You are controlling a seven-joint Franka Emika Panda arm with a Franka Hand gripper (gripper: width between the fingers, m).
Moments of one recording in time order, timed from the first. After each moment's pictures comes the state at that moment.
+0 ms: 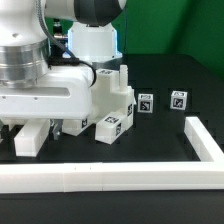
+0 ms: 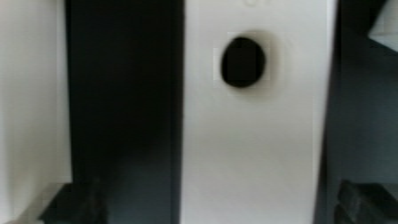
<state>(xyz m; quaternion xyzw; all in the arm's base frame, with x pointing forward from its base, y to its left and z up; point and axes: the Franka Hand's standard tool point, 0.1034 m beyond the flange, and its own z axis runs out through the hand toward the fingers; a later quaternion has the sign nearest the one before) 0.541 -0.132 0.009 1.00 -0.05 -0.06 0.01</state>
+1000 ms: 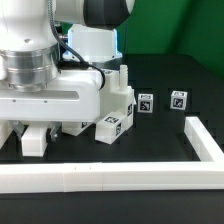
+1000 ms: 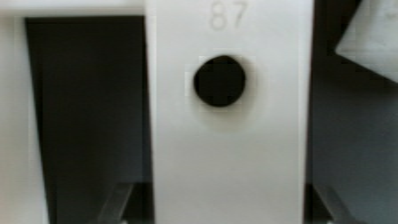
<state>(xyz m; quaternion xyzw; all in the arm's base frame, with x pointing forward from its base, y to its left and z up) 0.541 -0.119 0.005 1.00 -0.05 -0.07 0.01</state>
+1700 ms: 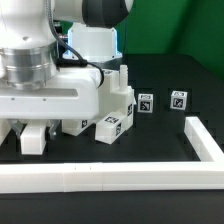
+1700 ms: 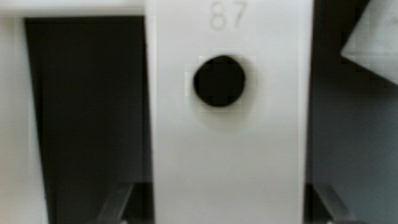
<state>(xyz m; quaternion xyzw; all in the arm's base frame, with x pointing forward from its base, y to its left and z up) 0.539 -0.119 0.019 1.00 -0.03 -0.06 0.00</state>
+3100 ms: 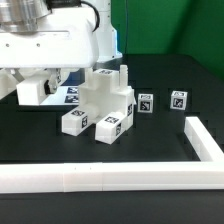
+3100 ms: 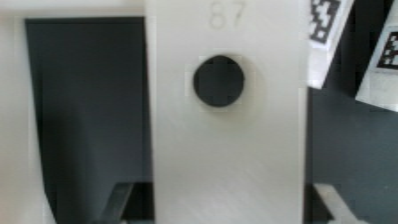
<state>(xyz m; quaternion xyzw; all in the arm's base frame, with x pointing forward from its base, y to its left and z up) 0.519 -0.117 0.086 0.99 -0.13 -0.05 -0.04</state>
